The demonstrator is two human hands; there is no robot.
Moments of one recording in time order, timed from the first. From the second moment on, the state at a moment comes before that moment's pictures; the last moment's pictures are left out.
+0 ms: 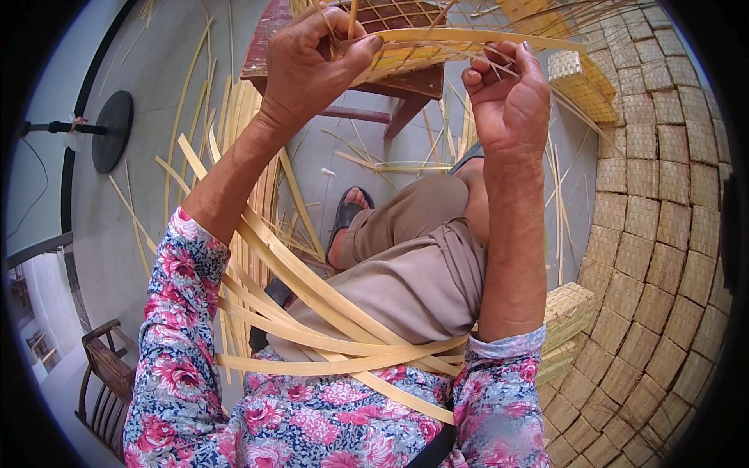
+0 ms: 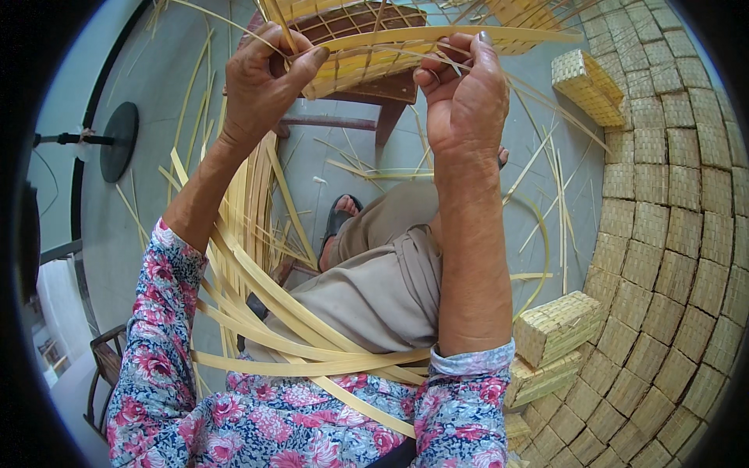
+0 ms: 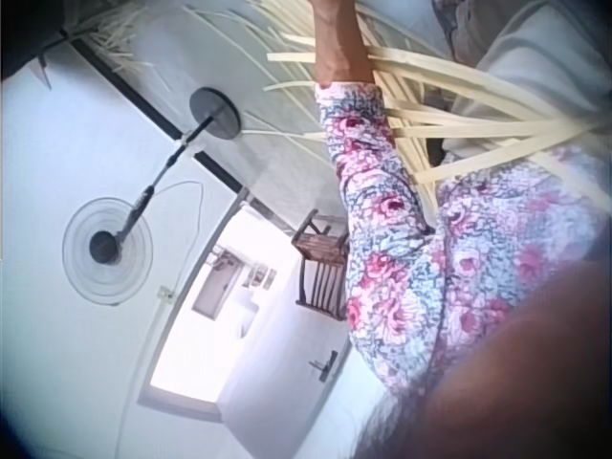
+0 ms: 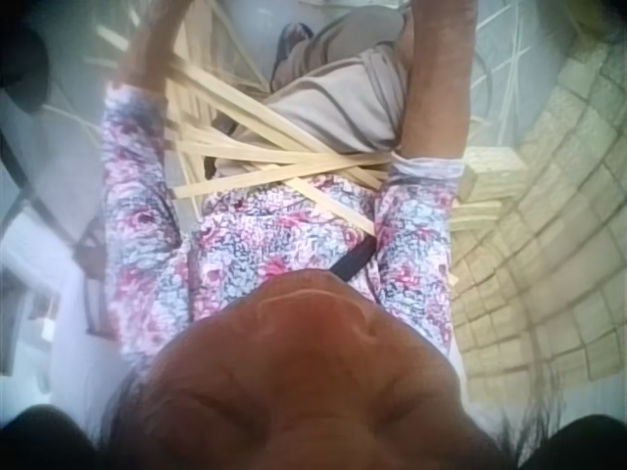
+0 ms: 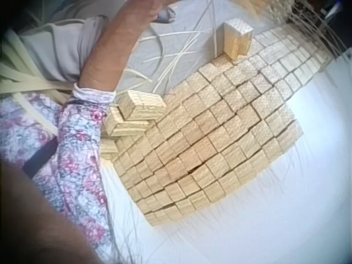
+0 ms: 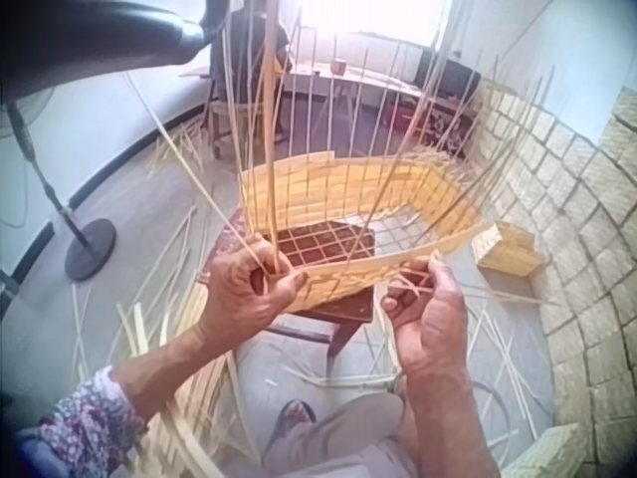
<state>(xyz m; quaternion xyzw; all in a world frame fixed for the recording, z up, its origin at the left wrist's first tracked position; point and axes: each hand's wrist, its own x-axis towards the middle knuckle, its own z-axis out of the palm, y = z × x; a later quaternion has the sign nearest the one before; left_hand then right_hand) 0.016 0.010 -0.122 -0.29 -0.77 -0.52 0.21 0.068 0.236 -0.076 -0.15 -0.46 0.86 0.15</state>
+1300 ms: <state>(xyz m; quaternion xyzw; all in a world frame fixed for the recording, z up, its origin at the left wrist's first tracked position) 0.023 0.021 -0.111 -0.24 -0.77 -0.54 0.21 0.063 0.241 -0.079 -0.15 -0.45 0.87 0.13</state>
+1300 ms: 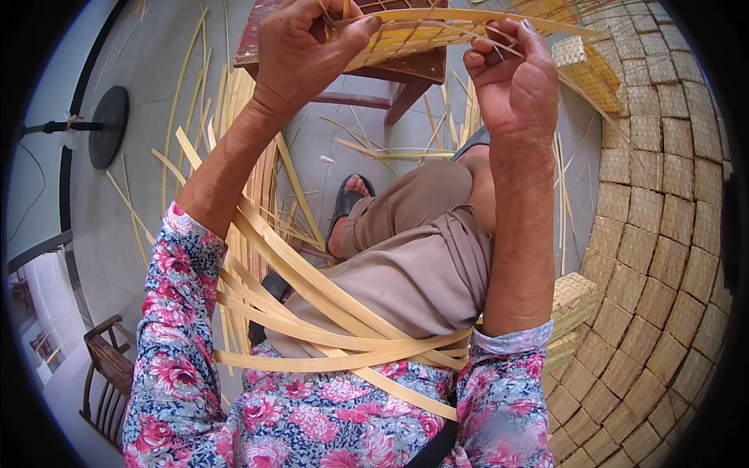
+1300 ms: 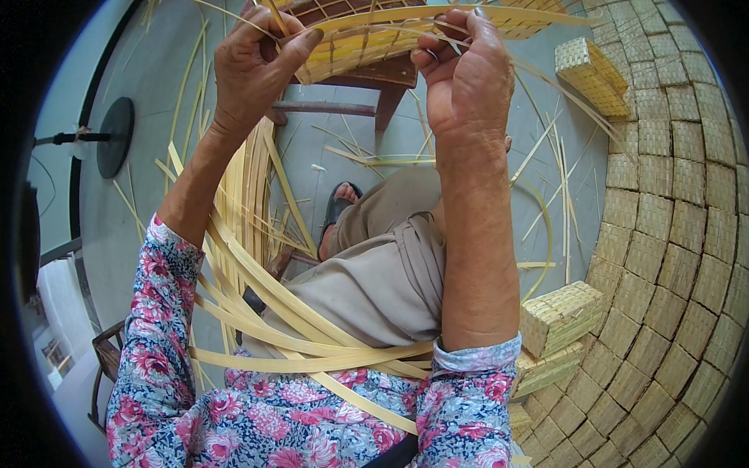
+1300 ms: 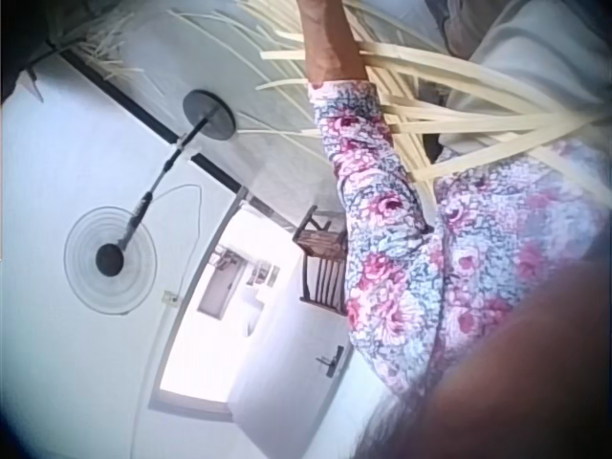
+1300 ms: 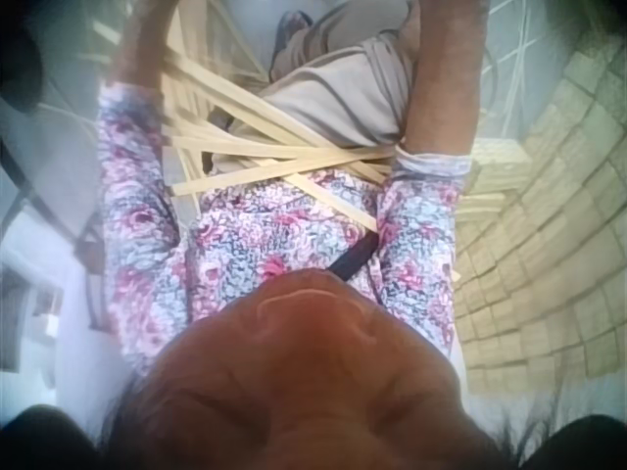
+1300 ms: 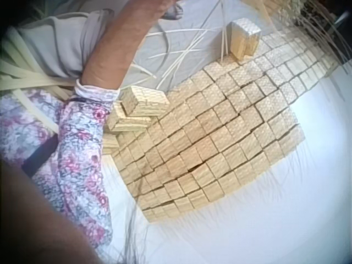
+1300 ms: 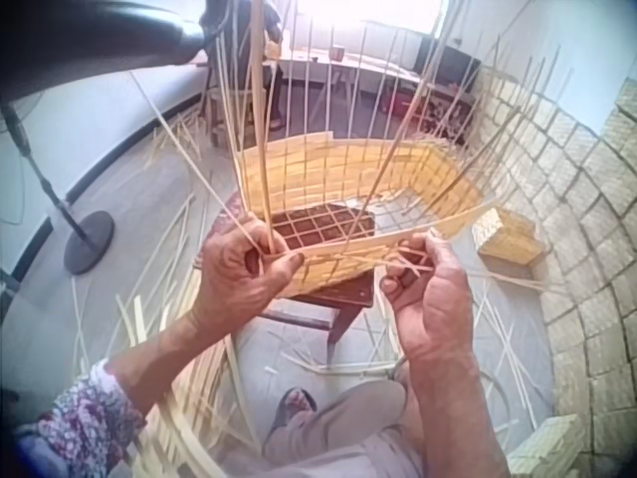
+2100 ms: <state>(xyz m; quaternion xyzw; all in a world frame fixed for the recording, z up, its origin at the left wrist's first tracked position) 0.022 0.012 -0.111 -0.25 -0.78 -0.53 0.20 0.075 0.216 -0.071 -0.10 -0.56 0.80 0.15</state>
